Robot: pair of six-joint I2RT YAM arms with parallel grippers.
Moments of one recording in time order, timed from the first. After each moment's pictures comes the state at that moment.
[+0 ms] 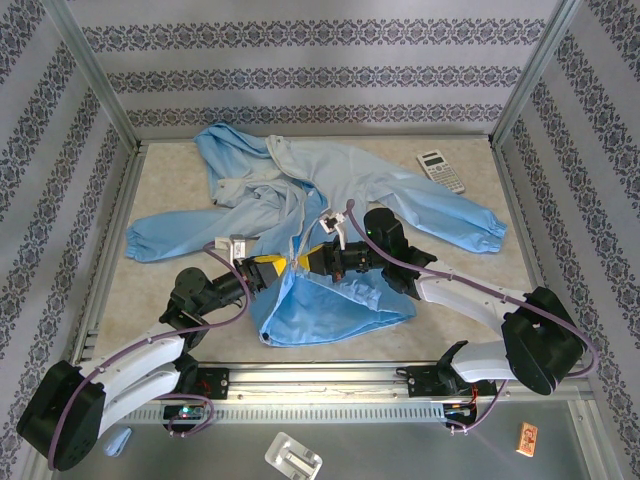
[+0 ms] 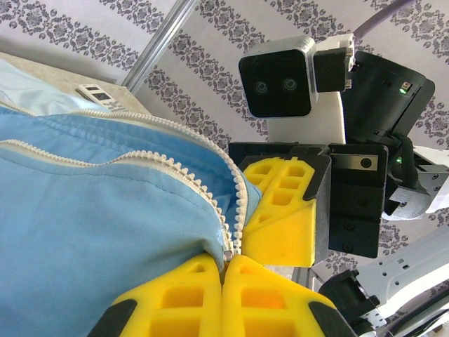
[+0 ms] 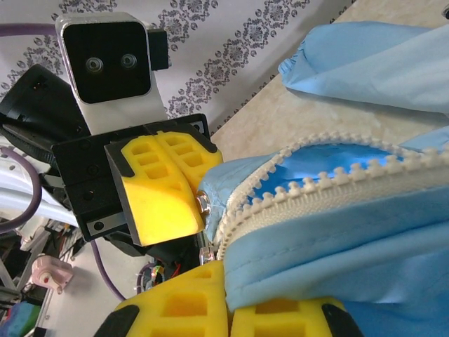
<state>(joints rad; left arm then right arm) -0.50 0.88 0.17 0.79 0.52 -0.72 0.68 1.32 0.73 0.27 -0.79 0.51</state>
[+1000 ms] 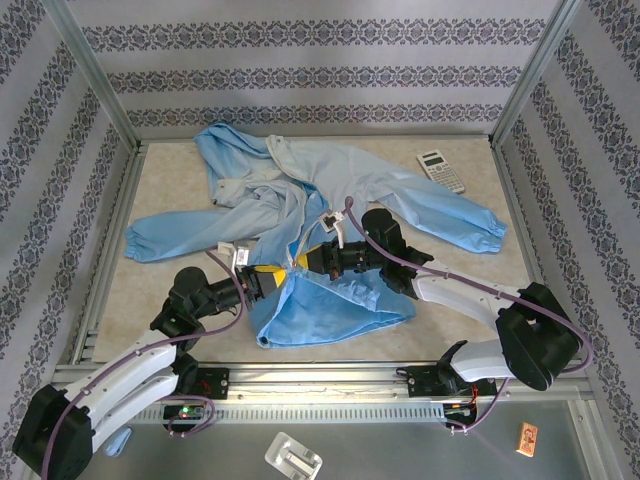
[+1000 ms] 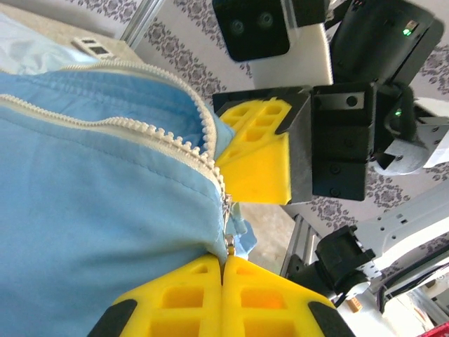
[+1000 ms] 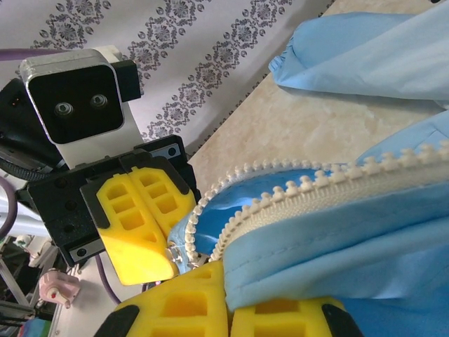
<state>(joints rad) -0.50 0.73 0.21 0.46 0.59 -0.64 0.68 1.35 0.72 0.30 -0.78 0.57</state>
